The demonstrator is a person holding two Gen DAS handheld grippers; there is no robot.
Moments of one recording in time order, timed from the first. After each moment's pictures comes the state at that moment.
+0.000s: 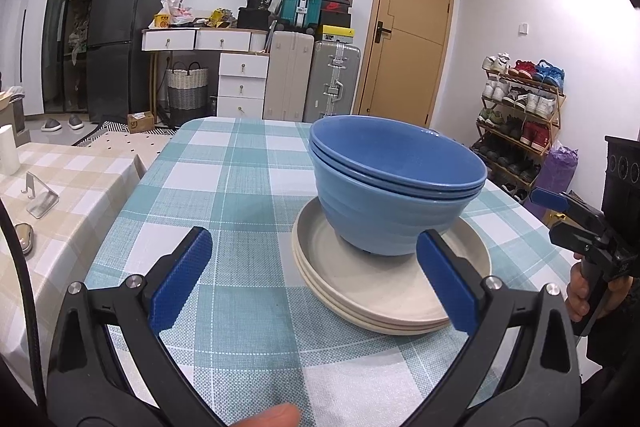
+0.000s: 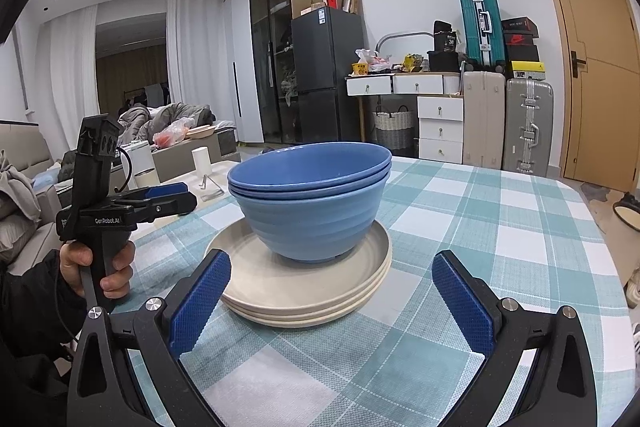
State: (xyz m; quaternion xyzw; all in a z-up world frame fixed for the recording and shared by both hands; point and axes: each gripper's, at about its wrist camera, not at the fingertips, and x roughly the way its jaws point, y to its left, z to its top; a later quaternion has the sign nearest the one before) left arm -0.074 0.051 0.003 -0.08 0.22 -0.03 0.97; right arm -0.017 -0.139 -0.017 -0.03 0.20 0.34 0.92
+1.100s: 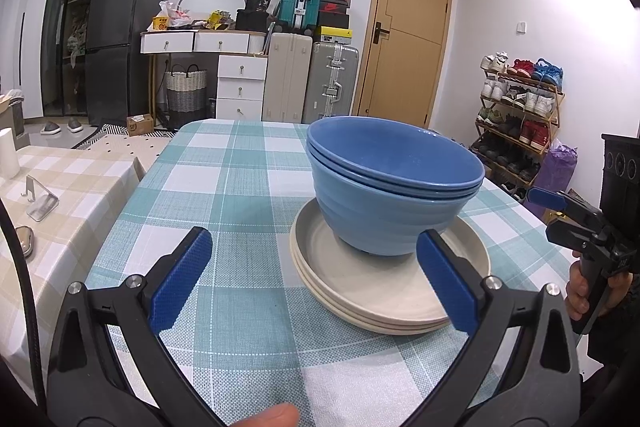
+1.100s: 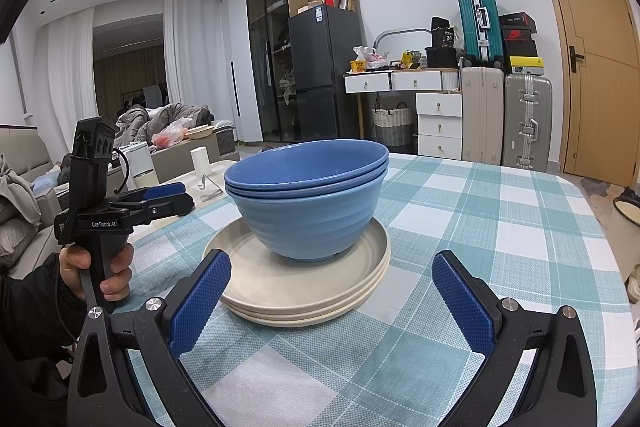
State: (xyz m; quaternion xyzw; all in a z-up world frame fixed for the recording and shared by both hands) left arm -0.076 0.047 0.003 -0.07 0.22 -0.04 0.97; right arm -0.016 -0.138 -0.017 -0.03 0.20 0.33 0.92
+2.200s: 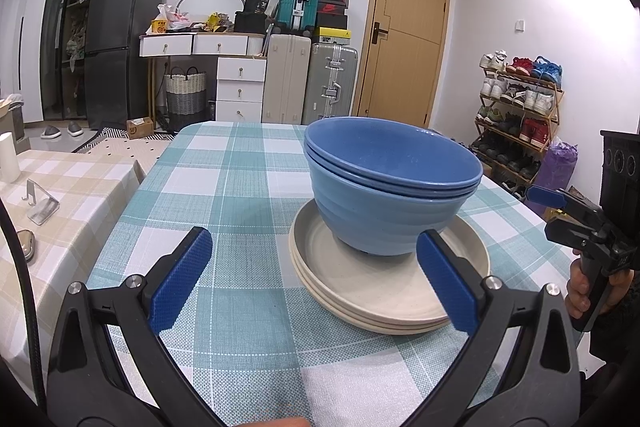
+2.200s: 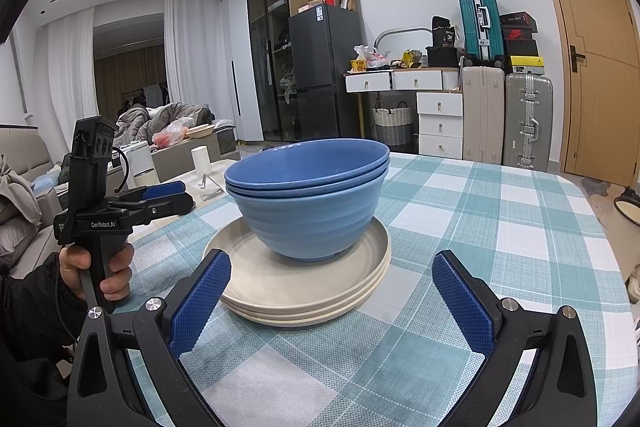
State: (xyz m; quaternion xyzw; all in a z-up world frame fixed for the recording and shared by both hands) left arm -0.075 0.045 0.004 -0.06 0.22 -0.03 0.97; right arm -0.016 -0.138 -0.016 -0.03 0.20 0.33 0.92
